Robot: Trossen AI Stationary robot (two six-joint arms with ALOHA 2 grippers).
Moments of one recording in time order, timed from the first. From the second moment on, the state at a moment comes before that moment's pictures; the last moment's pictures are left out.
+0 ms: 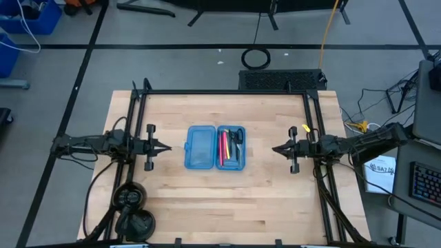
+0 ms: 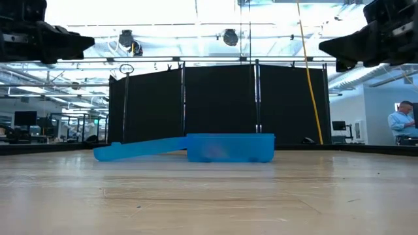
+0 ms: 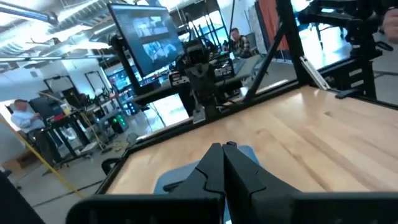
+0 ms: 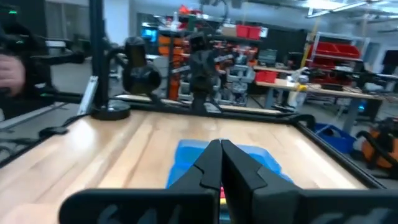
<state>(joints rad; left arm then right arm) -0.06 0.05 0.04 0.08 0.02 0.38 0.20 0.37 0.02 0.41 0.21 -0.11</state>
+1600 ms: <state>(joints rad) -0.07 0.00 0.04 -0.07 0.02 0.30 -0.06 0.00 0.02 0.07 0.08 -0.07</state>
